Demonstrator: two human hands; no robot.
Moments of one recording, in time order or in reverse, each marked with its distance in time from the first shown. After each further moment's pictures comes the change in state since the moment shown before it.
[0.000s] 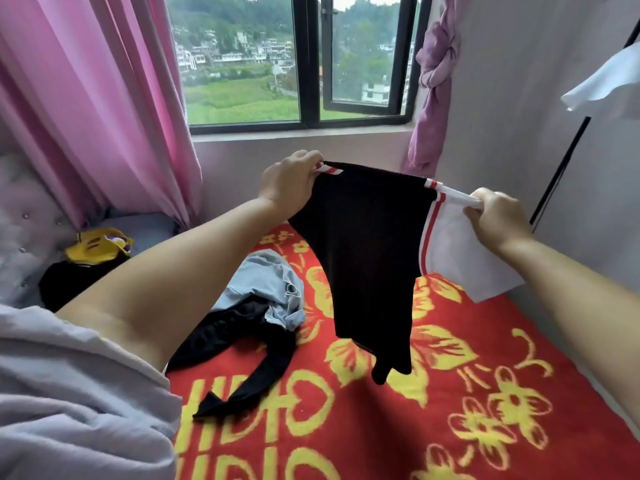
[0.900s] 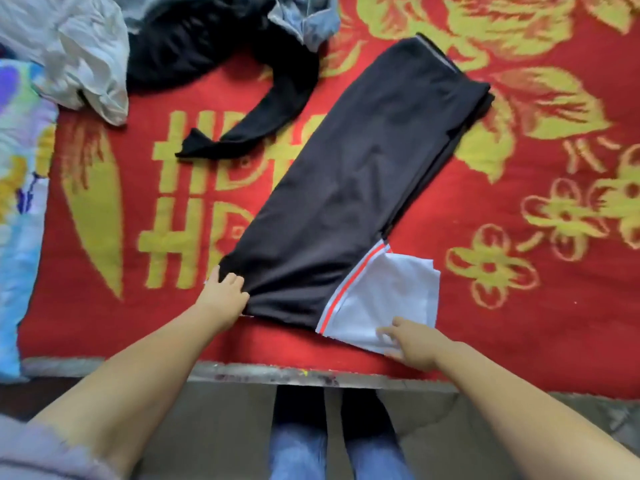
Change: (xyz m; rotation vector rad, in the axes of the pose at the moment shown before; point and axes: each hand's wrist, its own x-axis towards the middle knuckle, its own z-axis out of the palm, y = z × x) left_hand -0.617 -0.079 0.216 0.513 -1.634 0.037; right_hand -0.493 0.112 0.325 -0.169 -1.690 -0.267
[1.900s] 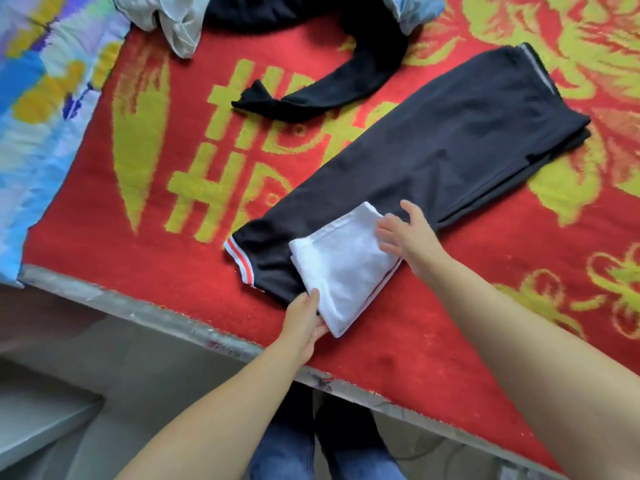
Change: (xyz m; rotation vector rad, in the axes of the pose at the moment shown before) left_hand 0.012 0.145 -0.035 -2.839 0.126 -0.566; right_hand 0.080 -0.069 -0.138 1.259 0.458 -0.031
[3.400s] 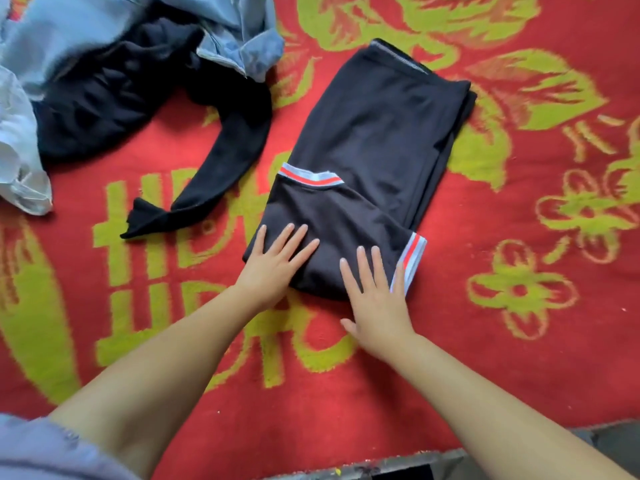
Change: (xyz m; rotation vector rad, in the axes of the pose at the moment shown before) left_hand 0.136 0.188 0.078 2.497 -0.319 1.326; right_hand 0.003 0.035 0.010 -1.369 0.280 -0.169
